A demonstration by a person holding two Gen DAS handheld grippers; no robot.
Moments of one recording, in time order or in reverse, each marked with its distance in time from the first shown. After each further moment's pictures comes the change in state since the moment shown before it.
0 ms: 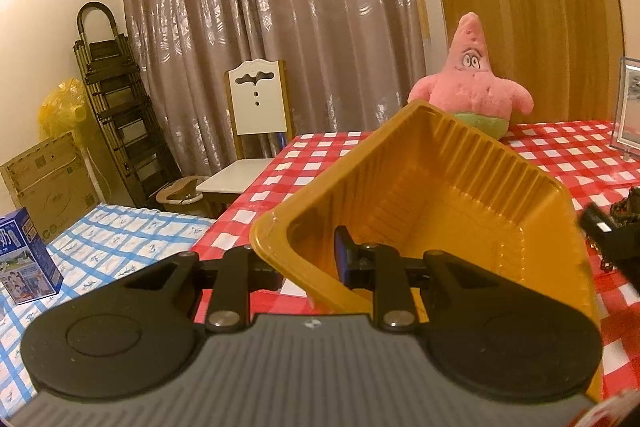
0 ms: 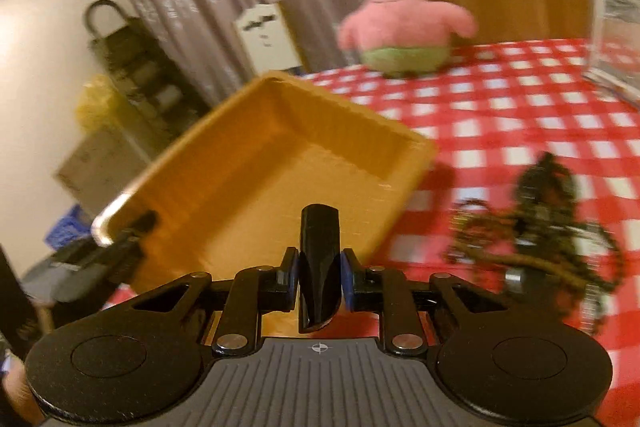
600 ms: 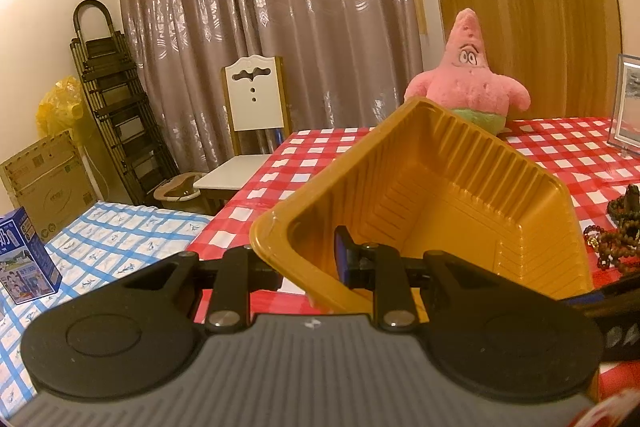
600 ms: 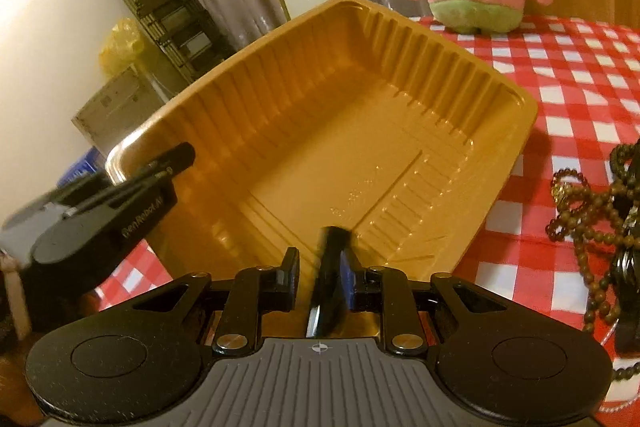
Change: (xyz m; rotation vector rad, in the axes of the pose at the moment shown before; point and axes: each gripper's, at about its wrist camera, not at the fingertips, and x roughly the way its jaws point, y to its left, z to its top) left arm -0.001 -0.002 0.003 0.010 0.010 -0.011; right arm 0.055 0.038 -0.020 -0.066 0.127 0.044
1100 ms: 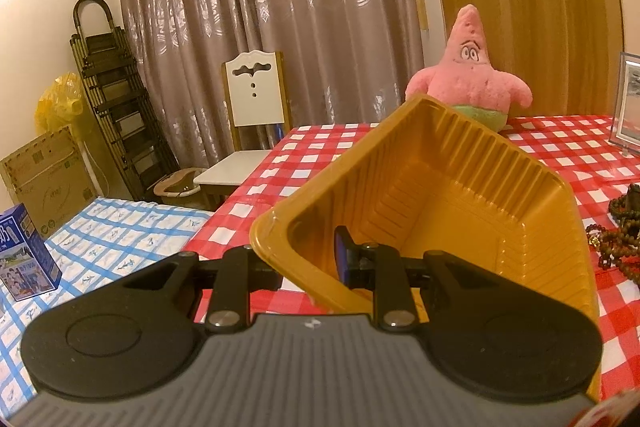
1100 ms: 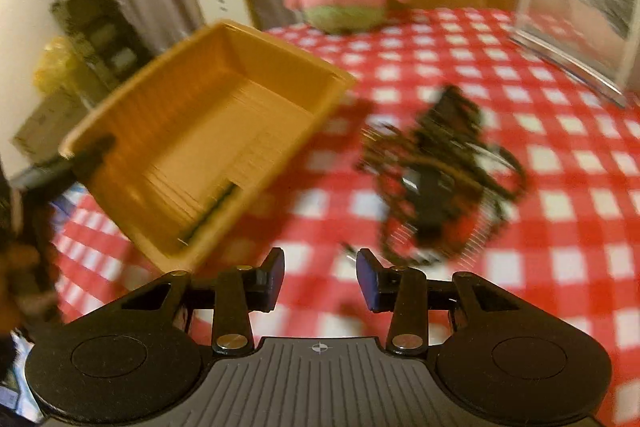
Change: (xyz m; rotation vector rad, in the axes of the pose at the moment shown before) left arm 0.003 0.006 0.001 -0.008 0.018 -0.001; right arm -0.115 -0.049 -0.050 0.077 -0.017 -0.255
